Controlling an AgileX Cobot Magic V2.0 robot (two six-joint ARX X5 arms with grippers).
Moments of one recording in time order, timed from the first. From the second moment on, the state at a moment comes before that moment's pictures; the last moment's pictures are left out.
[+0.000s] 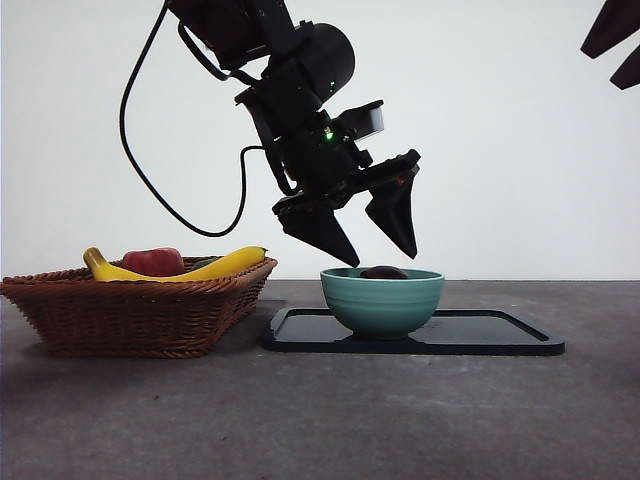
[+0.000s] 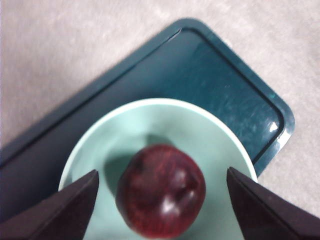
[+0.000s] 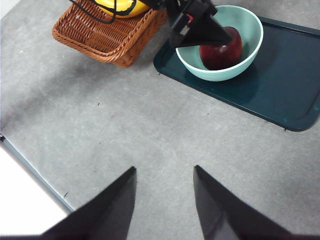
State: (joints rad) left arm -0.65 2.08 1.67 -0.44 0.20 0.04; right arm 0.37 0.72 0.81 -0.78 -0.39 0.09
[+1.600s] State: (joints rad) left arm -0.67 2.14 1.86 -0.60 0.20 0.11; right arm 0.37 0.72 0.81 -0.78 -0.39 0.09
